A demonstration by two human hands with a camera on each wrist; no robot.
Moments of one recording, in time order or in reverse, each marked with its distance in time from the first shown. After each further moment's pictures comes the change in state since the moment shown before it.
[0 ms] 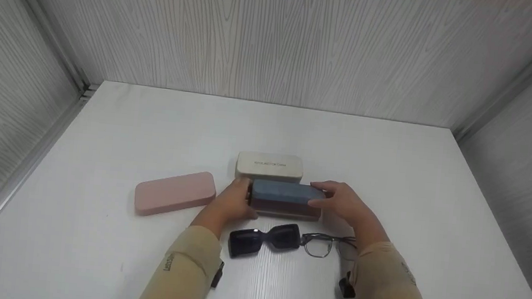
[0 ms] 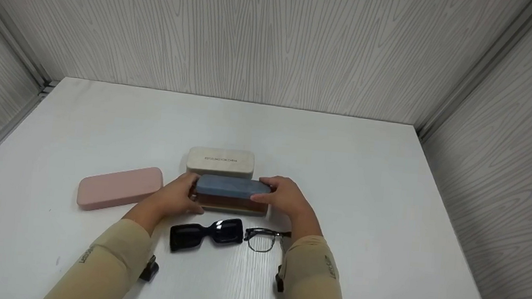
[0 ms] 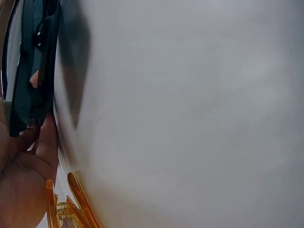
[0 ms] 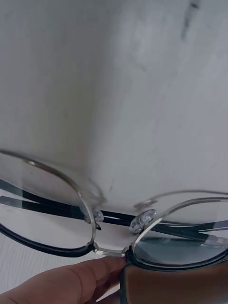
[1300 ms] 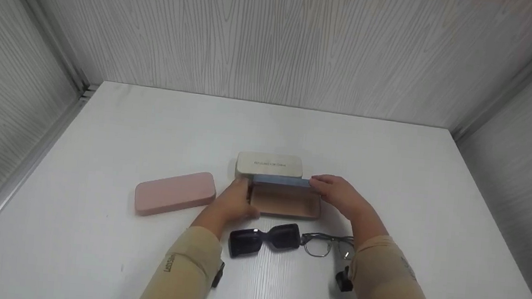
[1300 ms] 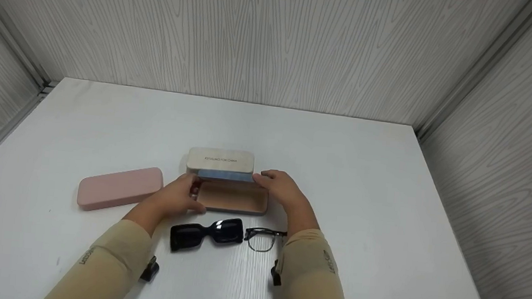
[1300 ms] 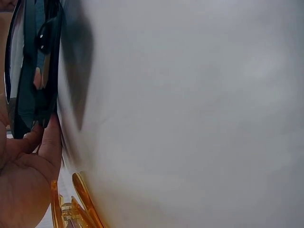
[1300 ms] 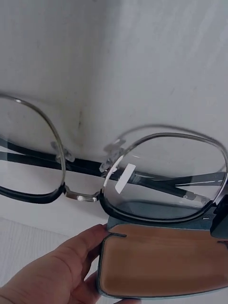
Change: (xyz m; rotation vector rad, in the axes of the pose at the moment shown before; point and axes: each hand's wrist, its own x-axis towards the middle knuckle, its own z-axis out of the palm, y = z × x) left_hand 0.002 0.005 0.003 0.000 -0.006 -0.080; right_hand 0.003 -0.021 -0.005 0.241 -0.043 0.071
